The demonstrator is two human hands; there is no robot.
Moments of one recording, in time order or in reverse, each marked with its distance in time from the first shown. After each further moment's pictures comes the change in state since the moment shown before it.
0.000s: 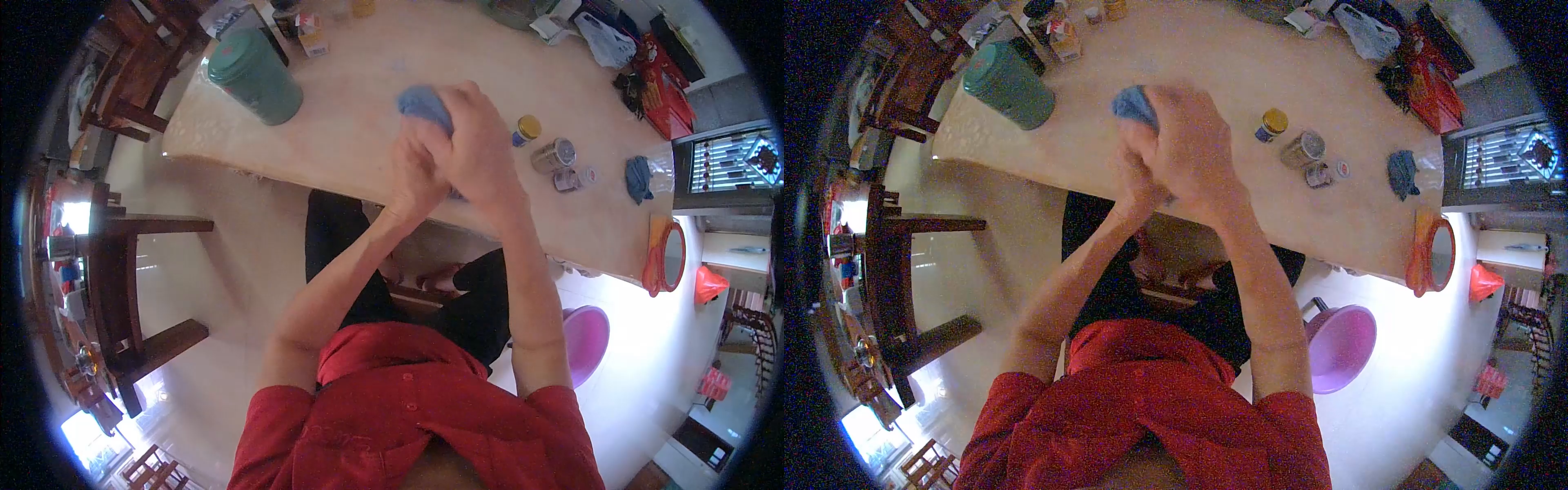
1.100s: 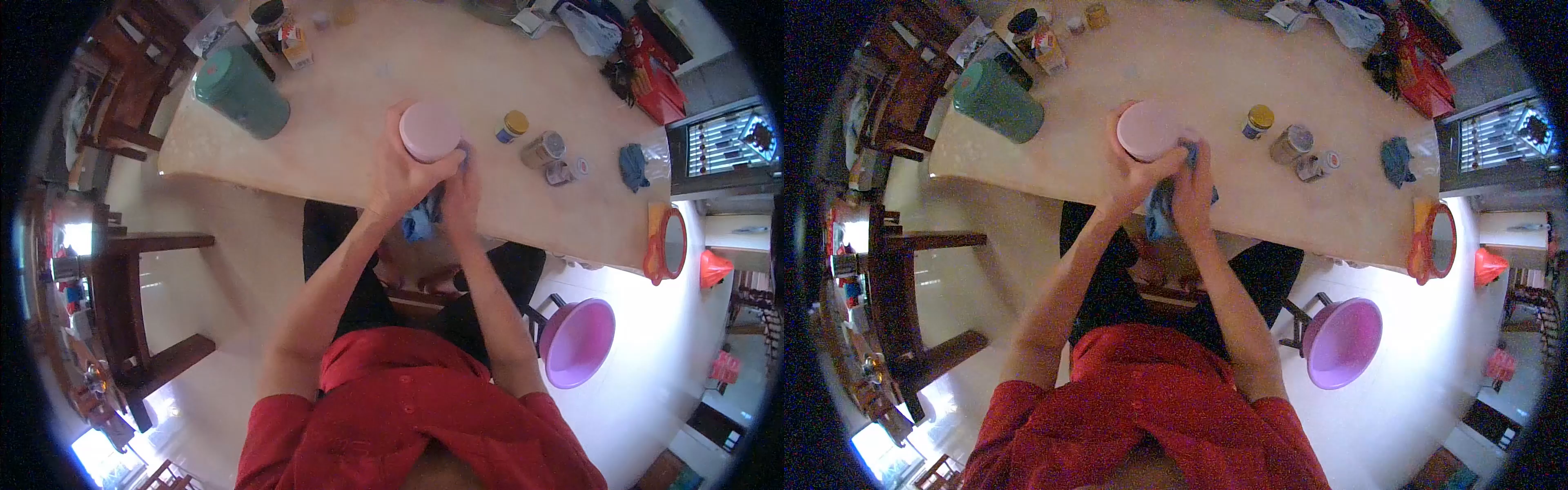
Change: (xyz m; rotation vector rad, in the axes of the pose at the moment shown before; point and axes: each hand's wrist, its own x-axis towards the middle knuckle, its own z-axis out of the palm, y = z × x) left_hand 0.014 0.002 -0.006 -0.007 -0.044 0.026; right_hand -0.083 0.050 0.078 0.763 0.360 0.527
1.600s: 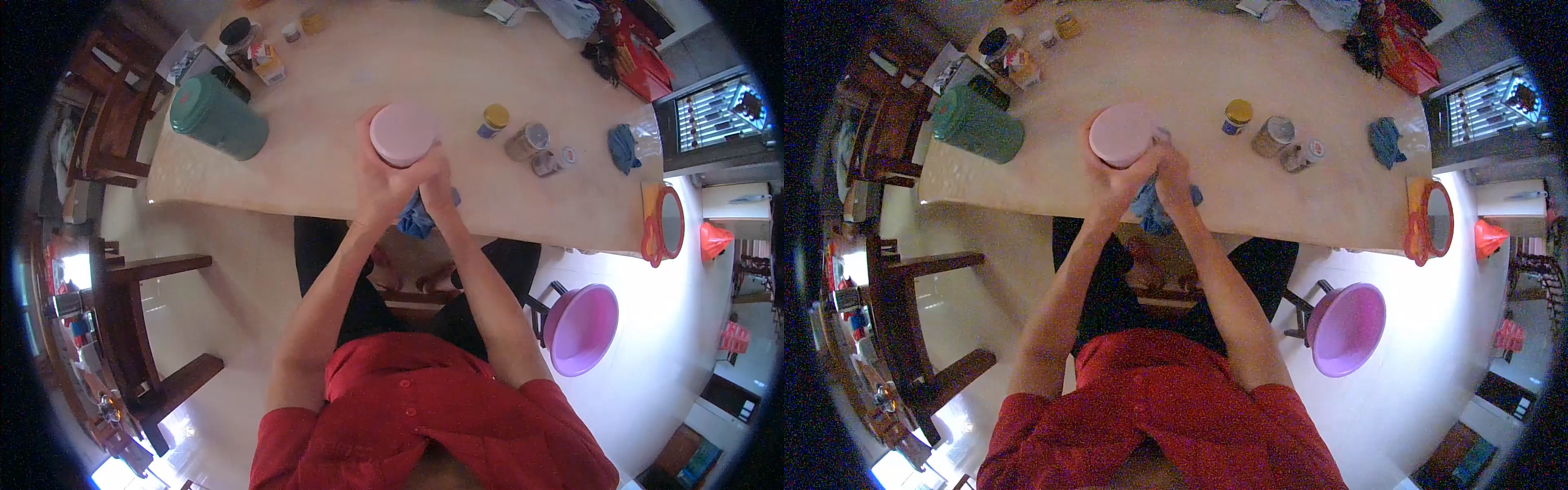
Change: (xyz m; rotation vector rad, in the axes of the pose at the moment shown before) left_hand -0.001 -0.011 0.014 -0.096 0.099 -0.027; right_hand 0.031 0.055 0.007 -0.104 -0.052 -0.168
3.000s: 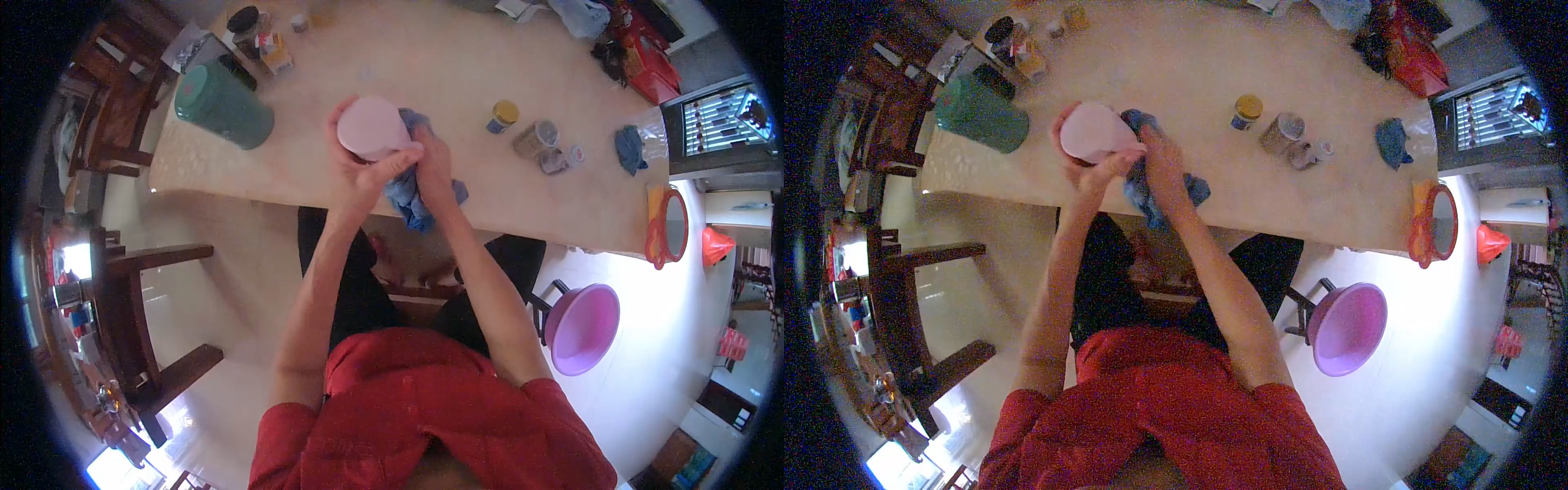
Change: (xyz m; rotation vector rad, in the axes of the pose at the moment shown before) left_hand 0.000 0.001 -0.039 -0.243 -0.039 -0.069; right_hand 0.012 -0.040 0.007 -0.037 -0.202 0.216
